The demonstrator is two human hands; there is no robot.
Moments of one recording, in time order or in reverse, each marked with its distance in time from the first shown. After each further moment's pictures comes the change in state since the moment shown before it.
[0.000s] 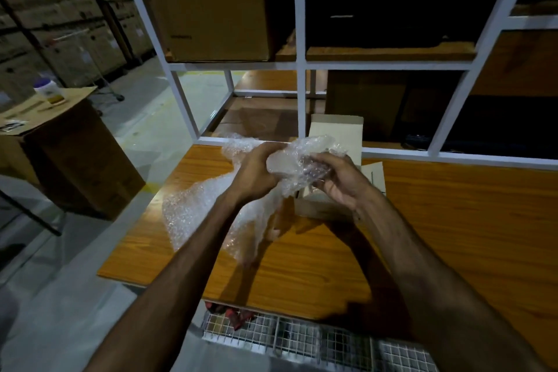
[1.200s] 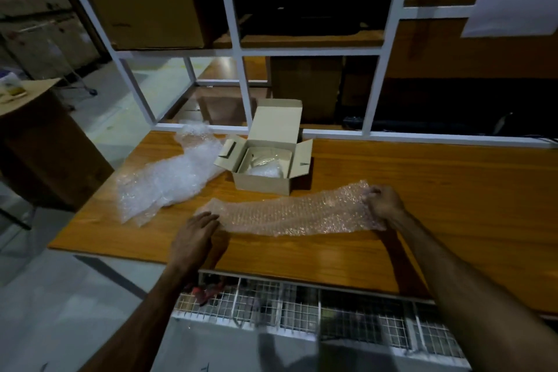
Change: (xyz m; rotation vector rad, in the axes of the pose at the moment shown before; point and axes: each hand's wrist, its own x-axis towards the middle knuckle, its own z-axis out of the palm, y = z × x) left_hand -0.189 -0.020 0.116 0.751 -0.121 0.016; right_hand -0.125 -0.003 -0.291 -0.964 0.575 0.085
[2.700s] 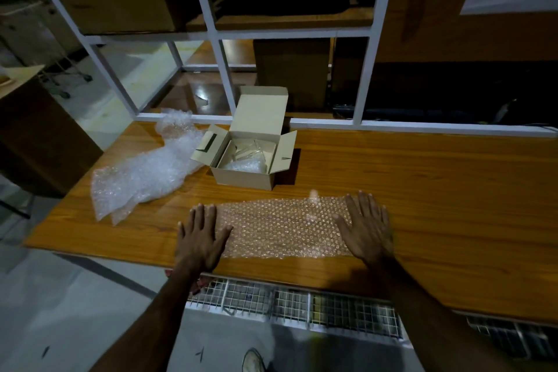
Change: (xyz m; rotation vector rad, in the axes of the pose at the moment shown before) left_hand 0.026 0.053 0.060 -0.117 -0.358 -0.444; right_hand -0.004 0.089 0.034 -0.793 0.043 -0.308
